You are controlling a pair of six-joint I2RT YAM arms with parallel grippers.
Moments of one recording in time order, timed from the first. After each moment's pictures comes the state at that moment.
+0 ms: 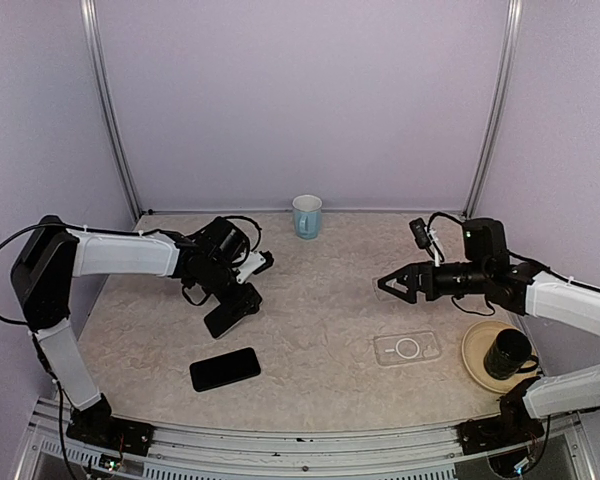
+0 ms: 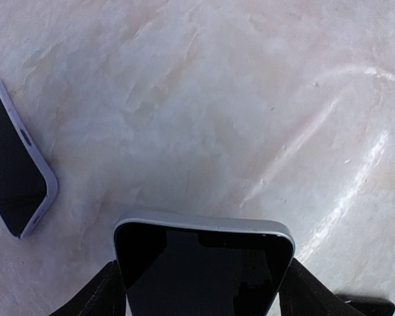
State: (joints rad) left arm -0.65 1.77 1.13 -0.43 0.02 0.25; right arm 0.45 1.13 0.68 -0.06 -0.59 0.30
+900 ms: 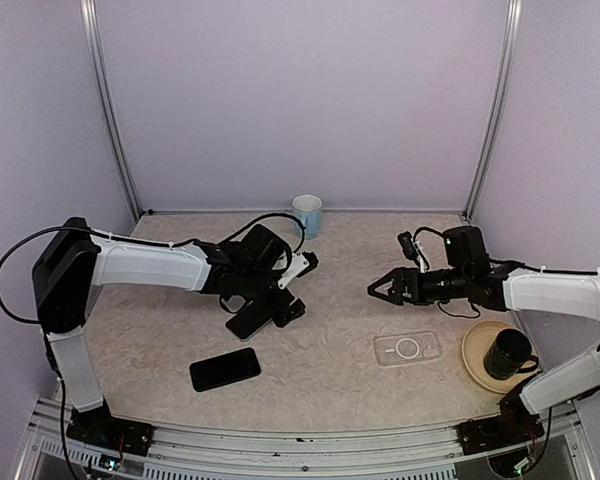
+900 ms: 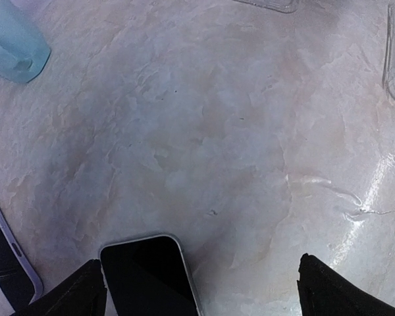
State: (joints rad) left arm -0.87 1.89 1.27 -0.25 -0.07 0.21; right arm 0.45 1.32 0.68 0.04 -0.60 0.42
